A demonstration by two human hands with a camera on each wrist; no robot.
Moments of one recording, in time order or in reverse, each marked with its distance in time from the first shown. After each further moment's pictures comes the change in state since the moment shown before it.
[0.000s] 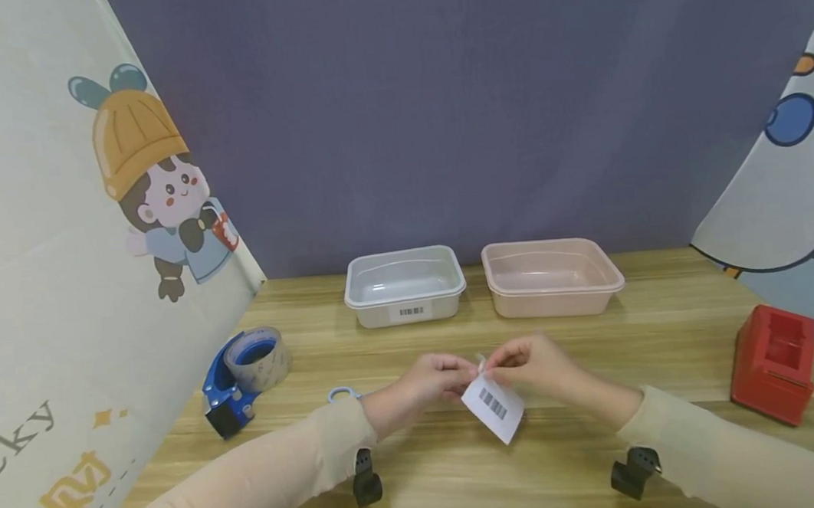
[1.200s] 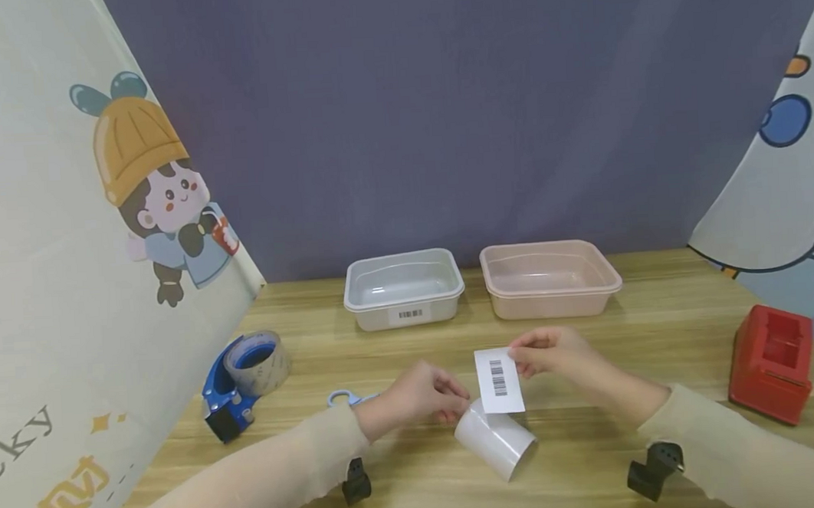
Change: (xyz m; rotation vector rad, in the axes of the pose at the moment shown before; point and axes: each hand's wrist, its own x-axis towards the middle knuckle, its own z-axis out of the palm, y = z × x) left_hand -0.010 -0.003 -0.012 0.409 -0.070 0.093; right_hand -0.007 0.008 -0.024 0.222 0.098 0.150
